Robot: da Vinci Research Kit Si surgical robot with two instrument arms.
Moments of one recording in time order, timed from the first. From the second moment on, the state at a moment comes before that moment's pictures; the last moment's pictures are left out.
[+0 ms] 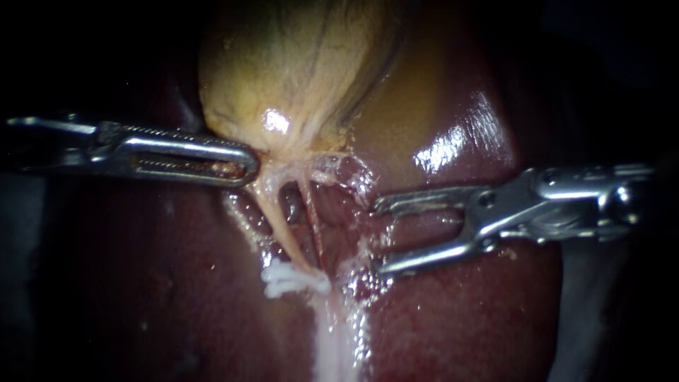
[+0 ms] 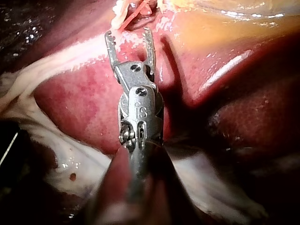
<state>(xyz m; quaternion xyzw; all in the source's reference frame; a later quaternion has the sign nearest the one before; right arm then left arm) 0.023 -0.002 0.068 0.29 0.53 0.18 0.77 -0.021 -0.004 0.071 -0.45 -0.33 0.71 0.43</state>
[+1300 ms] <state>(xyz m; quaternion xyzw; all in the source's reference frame) 0.022 -0.002 0.067 0.29 0.54 0.17 0.78 -0.026 -0.003 0.078 -0.45 -0.33 0.71 0.43</state>
